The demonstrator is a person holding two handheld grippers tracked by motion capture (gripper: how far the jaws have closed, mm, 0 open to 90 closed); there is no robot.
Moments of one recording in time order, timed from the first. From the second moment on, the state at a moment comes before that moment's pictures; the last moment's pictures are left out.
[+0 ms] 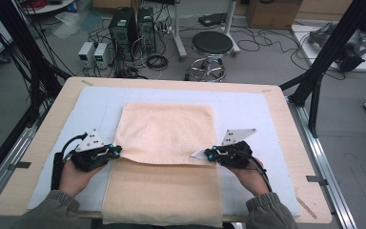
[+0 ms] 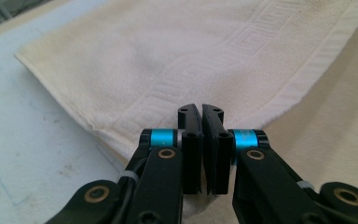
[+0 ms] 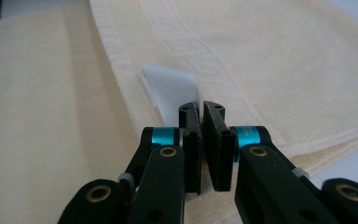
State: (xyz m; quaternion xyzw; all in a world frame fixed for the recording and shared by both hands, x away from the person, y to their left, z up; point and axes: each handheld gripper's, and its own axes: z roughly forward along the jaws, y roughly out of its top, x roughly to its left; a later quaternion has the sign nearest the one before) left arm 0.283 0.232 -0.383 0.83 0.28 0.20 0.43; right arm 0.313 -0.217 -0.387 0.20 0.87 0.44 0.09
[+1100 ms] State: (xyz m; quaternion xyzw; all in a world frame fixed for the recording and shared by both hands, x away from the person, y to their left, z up) left arm 0.308 0.236 -0.404 0.82 0.32 0.21 0.43; right arm 0.347 -0.213 -0.391 0.24 0.87 0.42 0.11
